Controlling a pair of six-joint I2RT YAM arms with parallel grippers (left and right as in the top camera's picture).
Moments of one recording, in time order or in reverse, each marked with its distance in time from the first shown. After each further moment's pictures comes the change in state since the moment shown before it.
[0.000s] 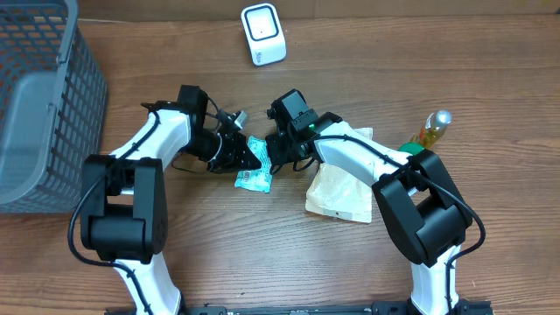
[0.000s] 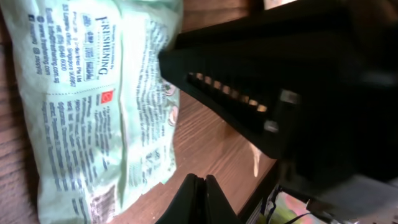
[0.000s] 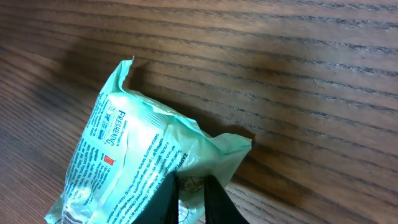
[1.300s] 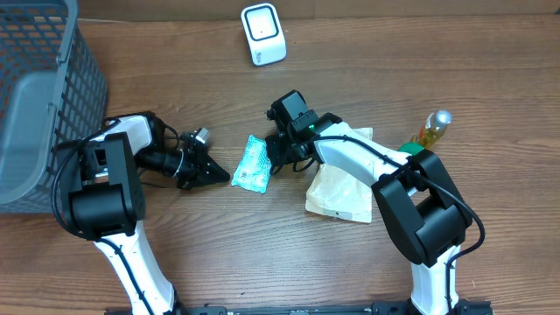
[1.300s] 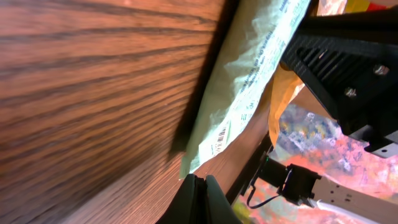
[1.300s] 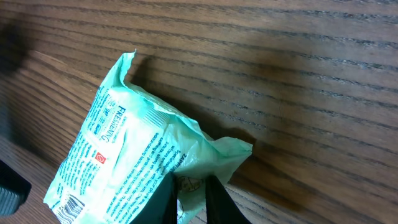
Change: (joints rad) left arm 0.257 0.170 0.000 -0.211 0.075 0.254; right arm 0.000 0.000 -0.006 0.007 -0.003 0.000
